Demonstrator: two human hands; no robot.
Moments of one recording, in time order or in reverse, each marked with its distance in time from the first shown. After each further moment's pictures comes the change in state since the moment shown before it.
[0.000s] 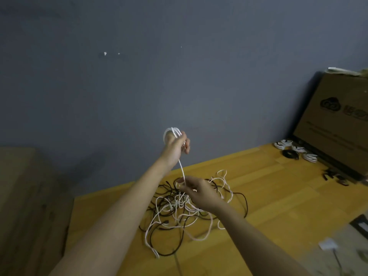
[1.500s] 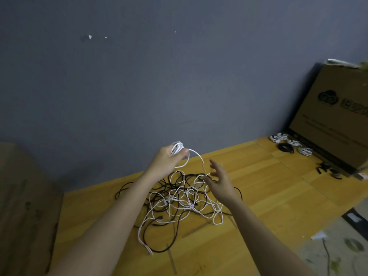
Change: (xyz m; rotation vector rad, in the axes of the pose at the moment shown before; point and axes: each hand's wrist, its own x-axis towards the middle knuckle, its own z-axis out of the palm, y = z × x) left_hand -0.005 -0.061 -0.015 0.398 -0.112 -0.083; right_hand -0.002 0.067 -0.033 0.090 0.320 0.267
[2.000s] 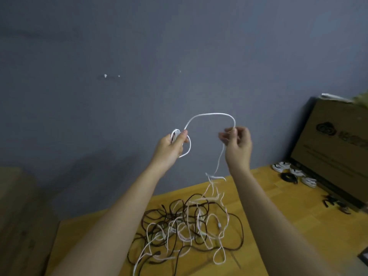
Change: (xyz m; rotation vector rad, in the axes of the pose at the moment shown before) left_hand 0.049 0.084 -0.033 -0.263 0.177 0.101; right_hand 0.081 -0.150 -0.065 0.614 0.528 -0.424
